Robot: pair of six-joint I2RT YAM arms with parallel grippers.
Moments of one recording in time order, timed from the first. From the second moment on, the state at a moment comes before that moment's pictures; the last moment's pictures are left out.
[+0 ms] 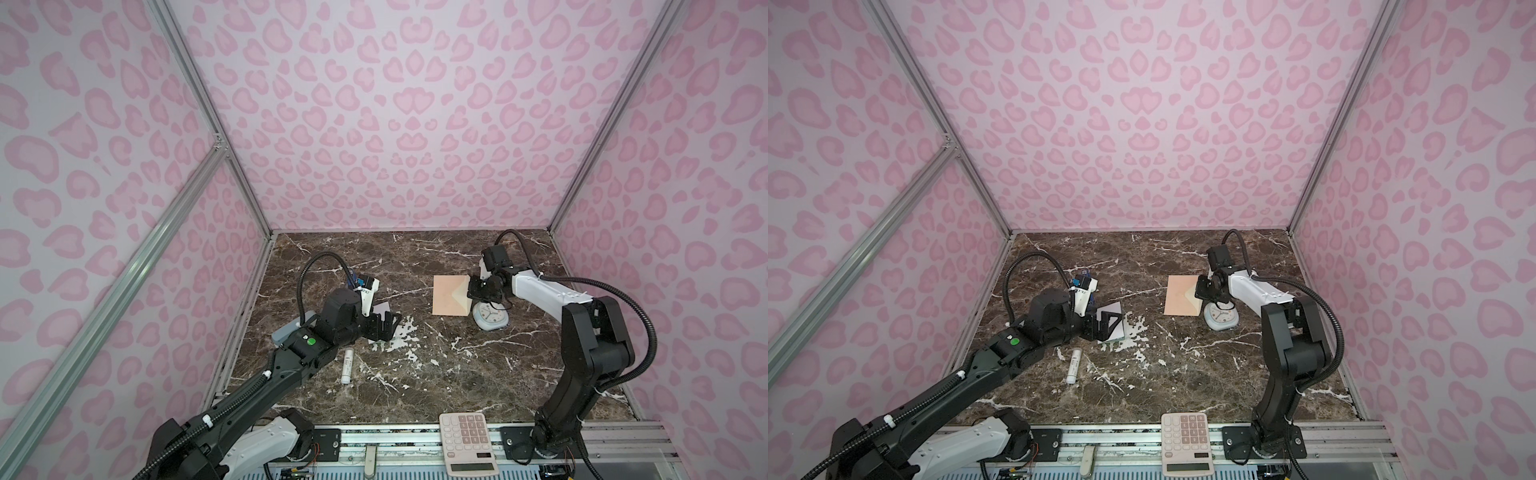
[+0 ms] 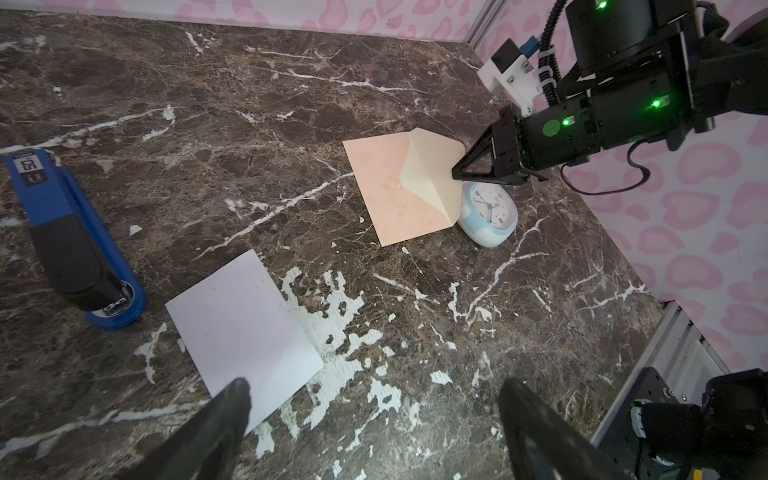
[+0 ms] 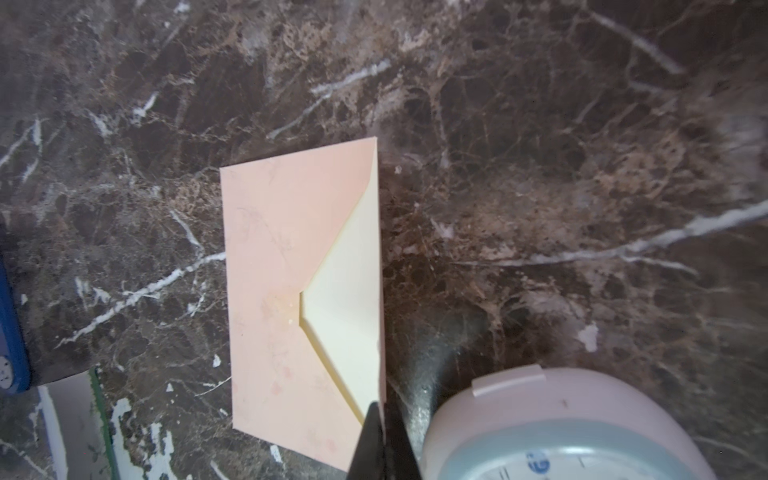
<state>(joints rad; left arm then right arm) -0.63 1.03 0.75 -0.29 0.14 -0.36 0.24 1.76 1.21 -0.56 -0.13 0.48</state>
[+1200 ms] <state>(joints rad) -0.63 0.73 0.66 -0.44 -0.02 -0.44 0.81 1.04 0.80 -0.53 -0.16 0.90</state>
